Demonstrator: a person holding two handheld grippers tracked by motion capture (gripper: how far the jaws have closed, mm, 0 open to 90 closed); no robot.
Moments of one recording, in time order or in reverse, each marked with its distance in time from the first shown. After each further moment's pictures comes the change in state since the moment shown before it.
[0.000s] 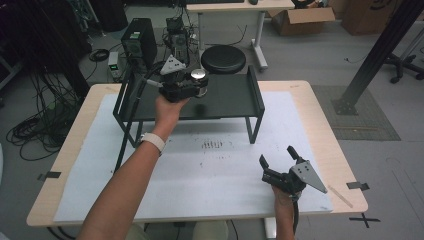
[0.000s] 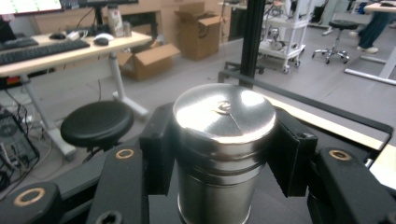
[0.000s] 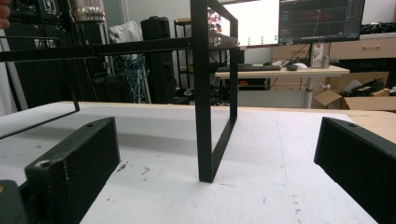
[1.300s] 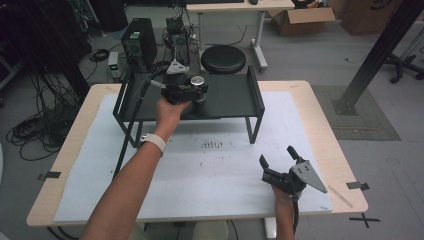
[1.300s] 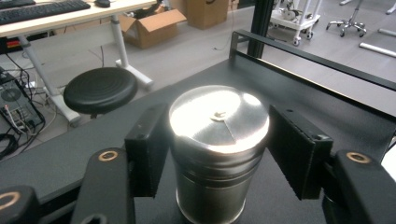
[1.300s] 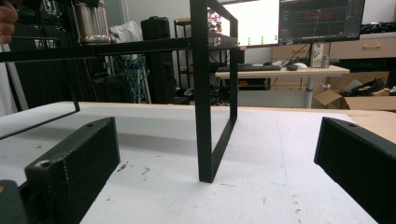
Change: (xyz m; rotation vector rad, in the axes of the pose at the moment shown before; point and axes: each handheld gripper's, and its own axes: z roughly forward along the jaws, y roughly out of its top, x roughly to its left) left arm 0.005 -0.010 0.011 0.128 0.021 -0.022; right arm 0.000 0.000 0.000 0.001 0.000 0.002
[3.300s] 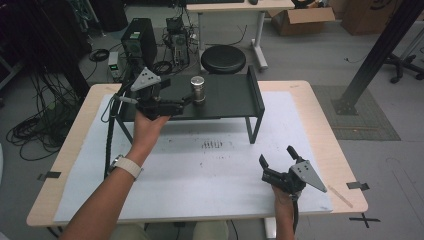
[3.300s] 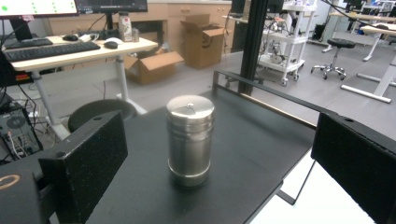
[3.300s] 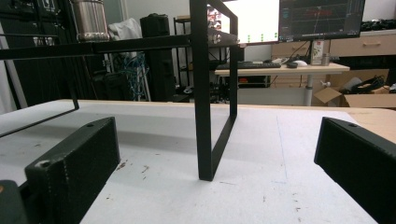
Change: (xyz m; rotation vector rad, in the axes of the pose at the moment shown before) left arm -0.014 -0.017 -0.087 -0.186 -0.011 -0.025; right arm 0.000 0.000 0.001 0.012 -0.002 0.000
